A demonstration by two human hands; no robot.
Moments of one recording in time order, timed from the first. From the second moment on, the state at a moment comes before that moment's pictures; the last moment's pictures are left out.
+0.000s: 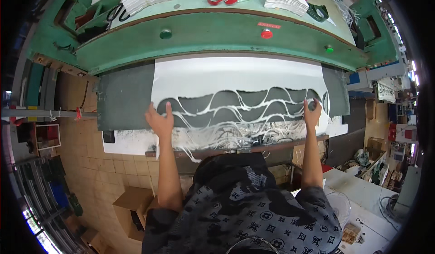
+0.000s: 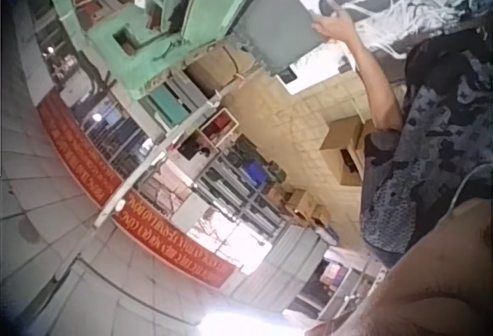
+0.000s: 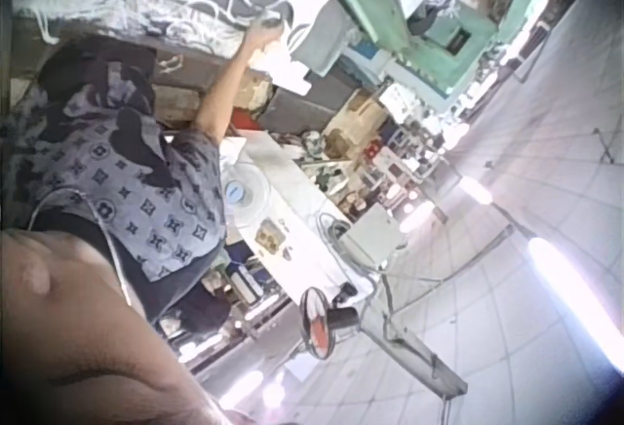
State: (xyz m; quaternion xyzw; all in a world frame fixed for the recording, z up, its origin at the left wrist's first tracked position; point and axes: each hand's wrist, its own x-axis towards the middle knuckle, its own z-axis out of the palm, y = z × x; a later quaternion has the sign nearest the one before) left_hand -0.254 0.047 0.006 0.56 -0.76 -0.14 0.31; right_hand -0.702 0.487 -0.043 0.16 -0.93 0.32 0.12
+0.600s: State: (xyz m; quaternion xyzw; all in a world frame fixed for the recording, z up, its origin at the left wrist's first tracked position) left_hand -0.242 -0.078 0.046 0.56 -0.69 -0.45 0.02; right_hand -0.814 0.478 0.055 0.16 -0.96 -0.07 -0.21
